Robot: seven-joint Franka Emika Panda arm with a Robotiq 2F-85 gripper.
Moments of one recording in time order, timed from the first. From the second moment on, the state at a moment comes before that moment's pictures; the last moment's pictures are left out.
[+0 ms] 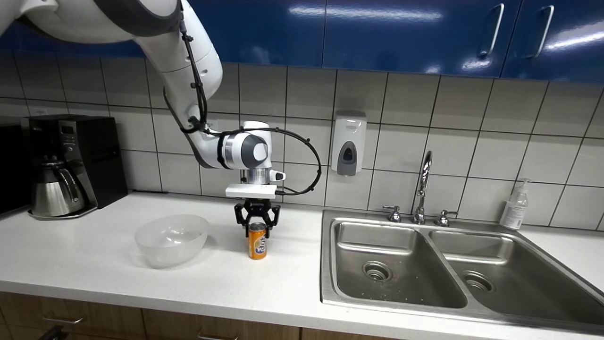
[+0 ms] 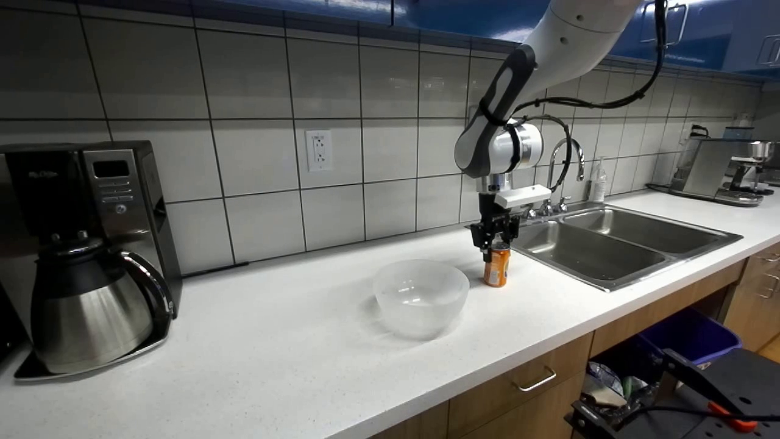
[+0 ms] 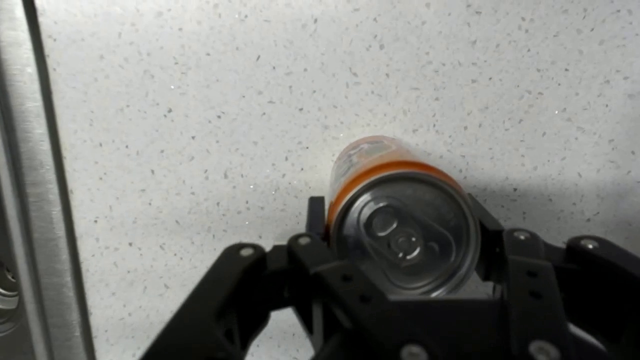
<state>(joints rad) -0.16 0.72 -0.10 -1.76 -0.04 2.38 -0.27</state>
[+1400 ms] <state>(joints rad) -0.19 0.30 -0.08 -2.07 0.02 2.36 -0.26</state>
